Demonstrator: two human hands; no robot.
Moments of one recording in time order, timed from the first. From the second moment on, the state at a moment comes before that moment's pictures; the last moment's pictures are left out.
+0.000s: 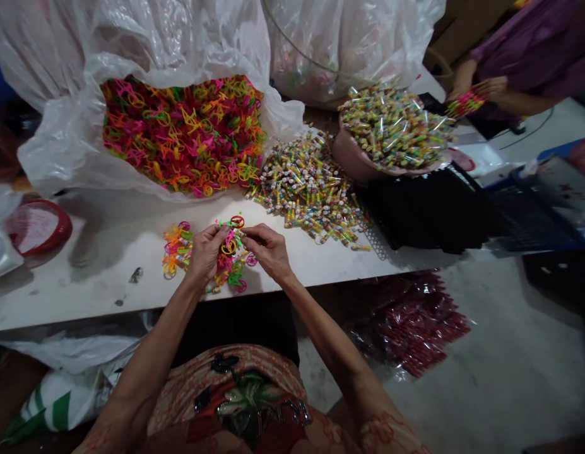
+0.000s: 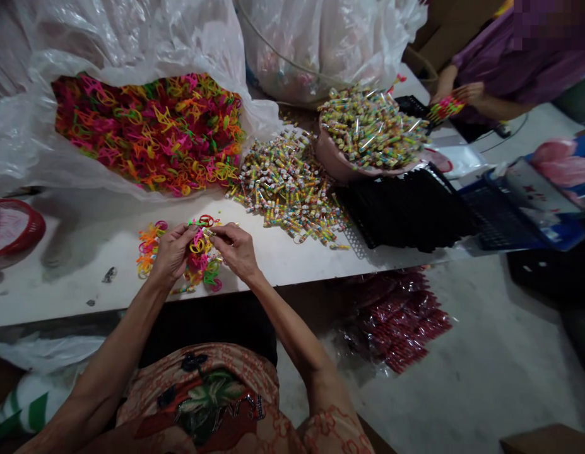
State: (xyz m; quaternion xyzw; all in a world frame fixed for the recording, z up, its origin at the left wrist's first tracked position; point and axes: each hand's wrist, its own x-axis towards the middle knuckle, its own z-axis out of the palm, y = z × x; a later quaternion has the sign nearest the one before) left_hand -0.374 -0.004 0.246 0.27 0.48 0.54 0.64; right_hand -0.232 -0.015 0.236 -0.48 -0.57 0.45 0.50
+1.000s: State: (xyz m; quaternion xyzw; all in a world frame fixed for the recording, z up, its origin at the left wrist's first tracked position) left_hand -0.389 0.004 0.228 0.38 0.55 0.53 0.53; right_hand -0.252 0.001 0.229 -0.52 -0.75 0.25 0.31
